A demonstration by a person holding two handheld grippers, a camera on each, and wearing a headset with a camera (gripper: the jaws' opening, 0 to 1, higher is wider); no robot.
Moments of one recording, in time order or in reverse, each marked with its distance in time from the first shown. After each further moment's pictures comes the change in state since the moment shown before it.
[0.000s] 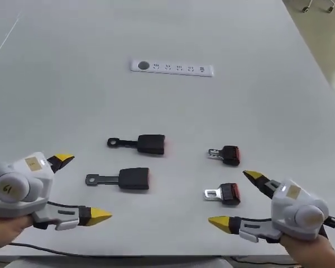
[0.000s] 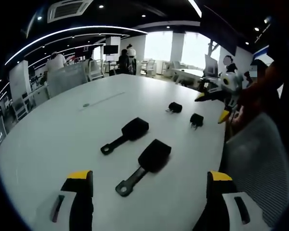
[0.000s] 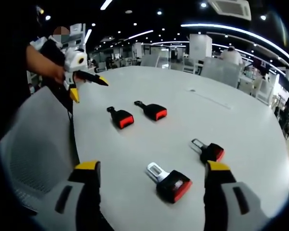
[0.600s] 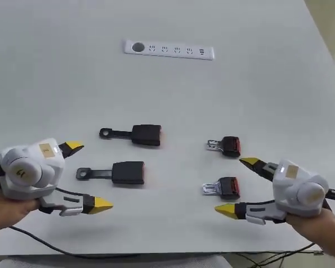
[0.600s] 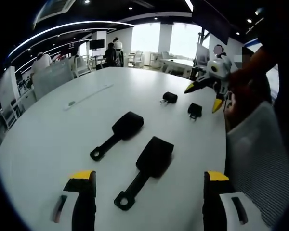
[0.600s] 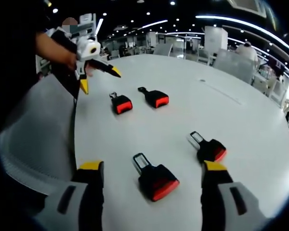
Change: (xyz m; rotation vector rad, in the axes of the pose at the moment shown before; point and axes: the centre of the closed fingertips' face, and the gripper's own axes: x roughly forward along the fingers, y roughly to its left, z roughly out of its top) left arm 0.045 0.004 -0.003 0.081 0.090 -0.099; right arm 0.015 -0.026 -0.021 -0.062 0.106 0.123
